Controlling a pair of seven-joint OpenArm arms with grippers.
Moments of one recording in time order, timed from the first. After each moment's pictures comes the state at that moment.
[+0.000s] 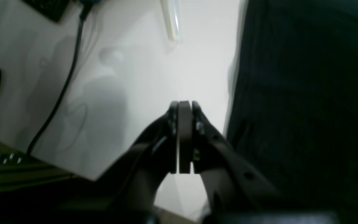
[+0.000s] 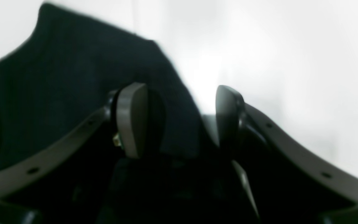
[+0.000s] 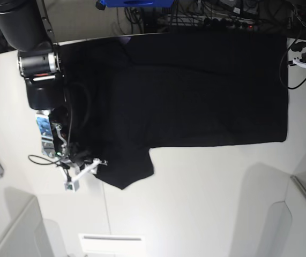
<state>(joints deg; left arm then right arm) 24.7 -9.9 -53.7 108.7 -12.7 -26.2 42.4 30.9 9.6 -9.5 39.4 25.3 7.6 -29.4</state>
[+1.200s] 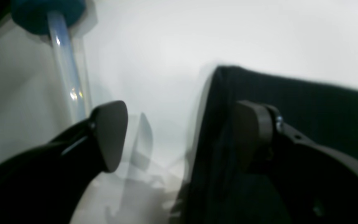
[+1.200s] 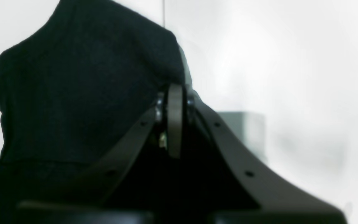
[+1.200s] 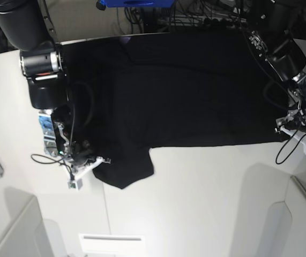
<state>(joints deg) -17.8 -18.7 -40.3 60.9 4.1 -25.7 45.5 30.6 9.0 -9.5 39.5 25.7 7.9 -30.1</state>
